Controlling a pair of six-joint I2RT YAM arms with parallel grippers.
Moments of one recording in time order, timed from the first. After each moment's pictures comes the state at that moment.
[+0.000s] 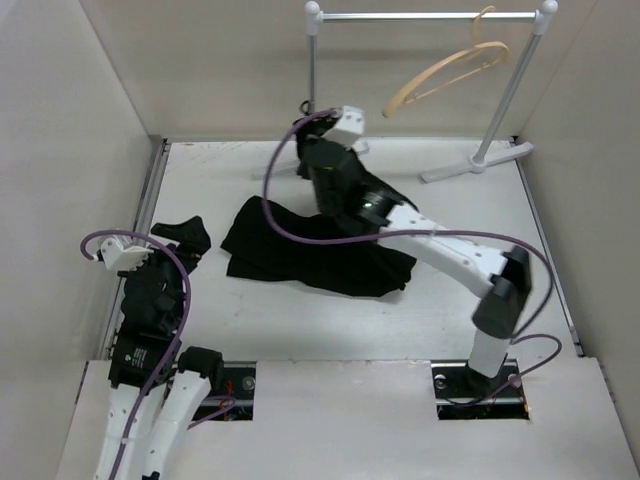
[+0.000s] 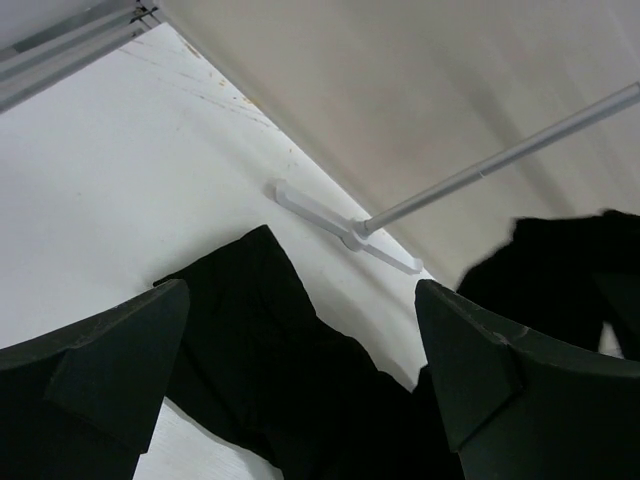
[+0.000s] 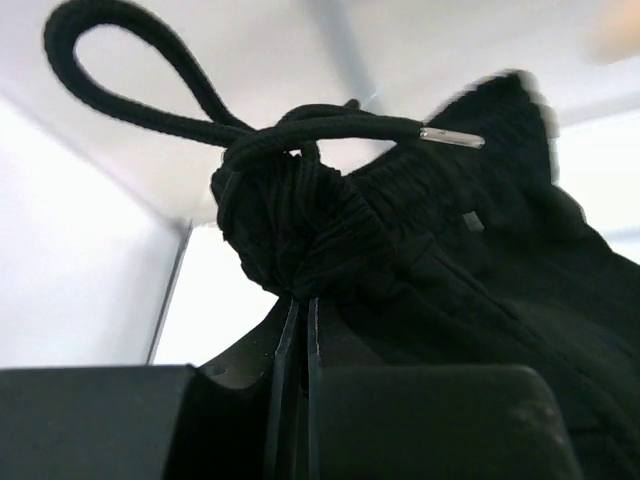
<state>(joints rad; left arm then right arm) -0.23 0.37 0.77 -0.48 -0.46 -0.77 0.94 1.73 1.75 -0.10 0.81 0.51</state>
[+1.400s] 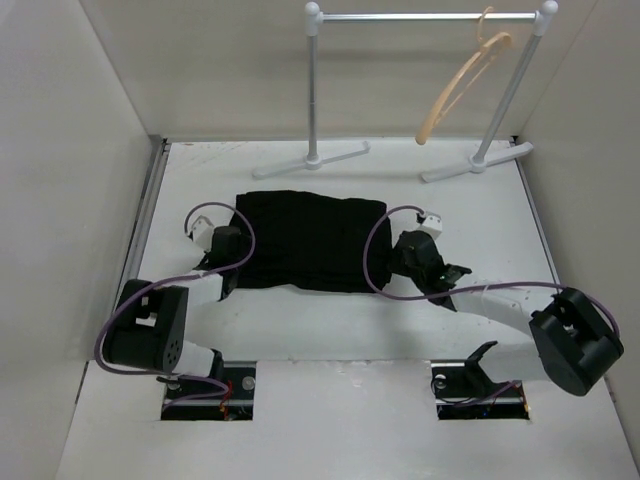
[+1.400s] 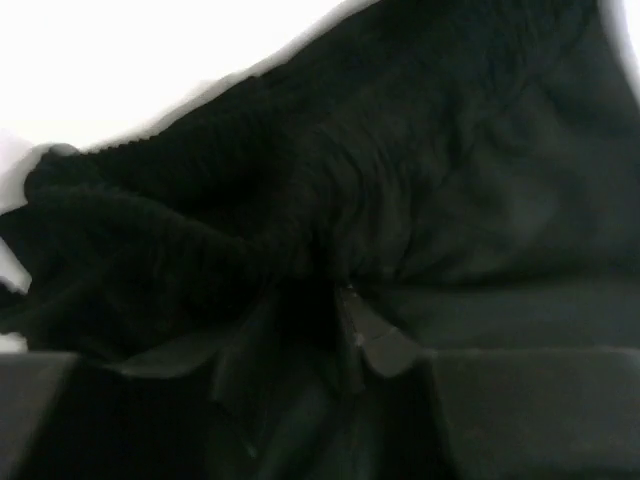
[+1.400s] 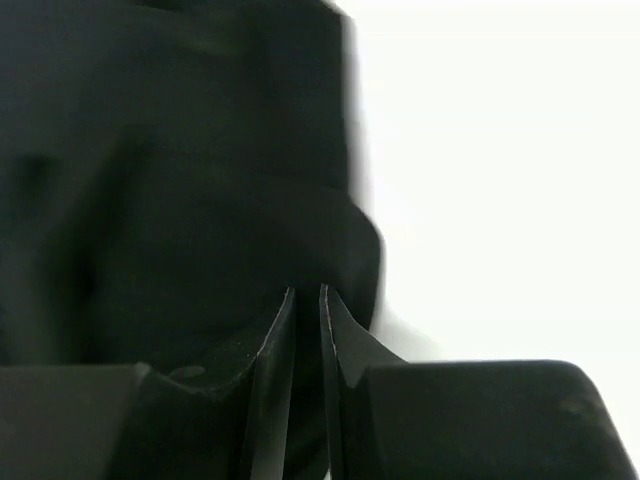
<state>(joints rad) -0.22 1.40 0.47 0.23 -0.32 -0.93 0.65 1.29 0.57 0.11 0.40 0.74</state>
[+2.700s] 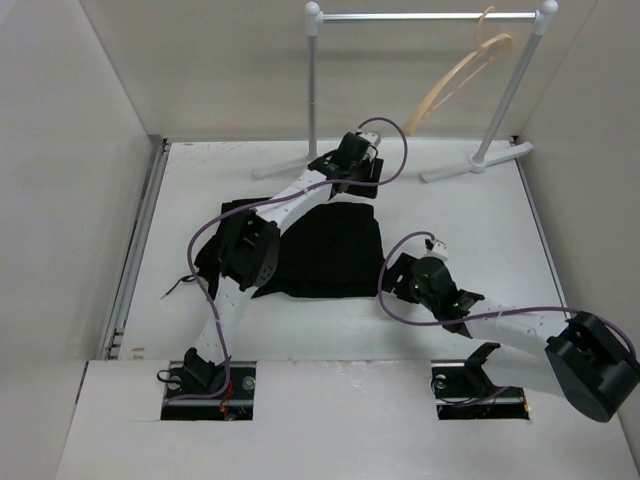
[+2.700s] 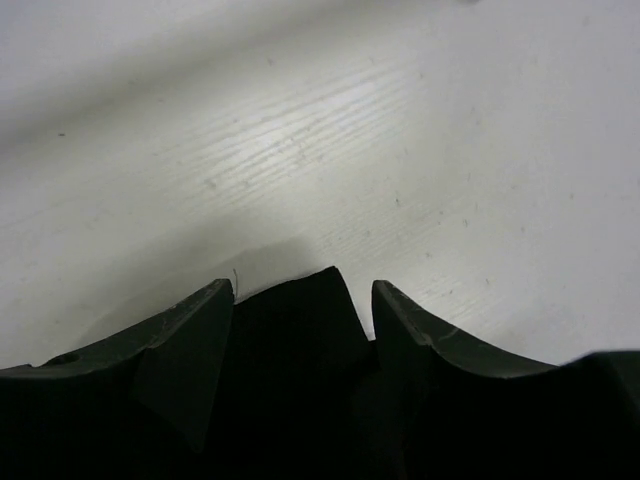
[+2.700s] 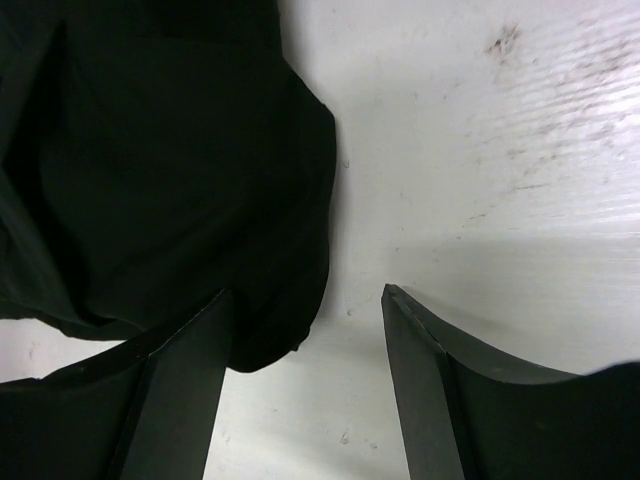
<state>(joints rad) -0.65 2.28 2.03 -0.45 0.02 -0.30 0.67 1.12 0.31 0.21 0.21 0.92</state>
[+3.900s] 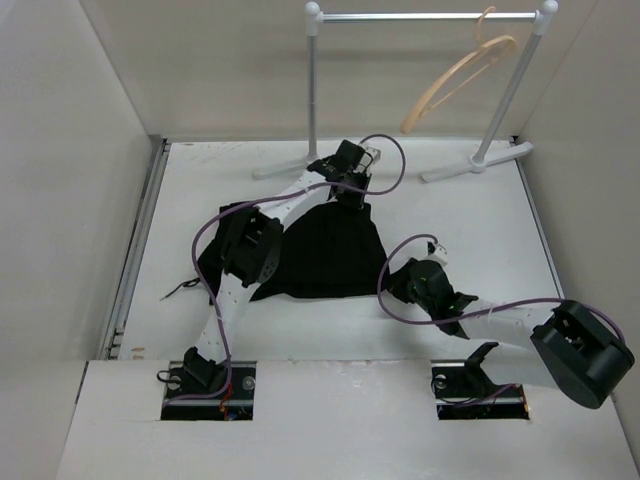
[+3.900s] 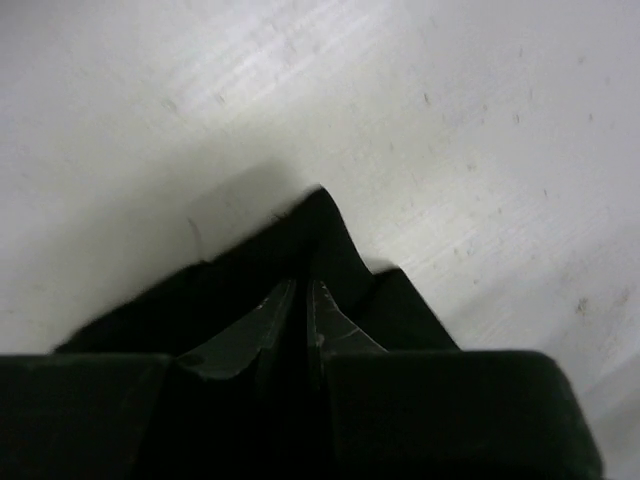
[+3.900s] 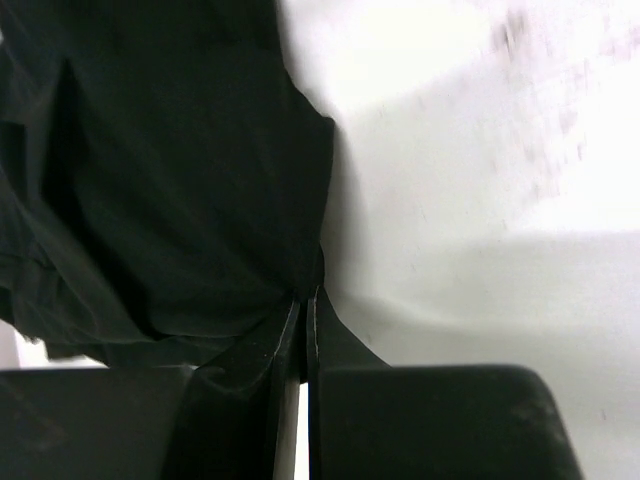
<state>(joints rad) -0.63 2.36 2.07 -0.61 0.17 -0.16 0.68 1.22 0.27 0.38 0.23 1.04</state>
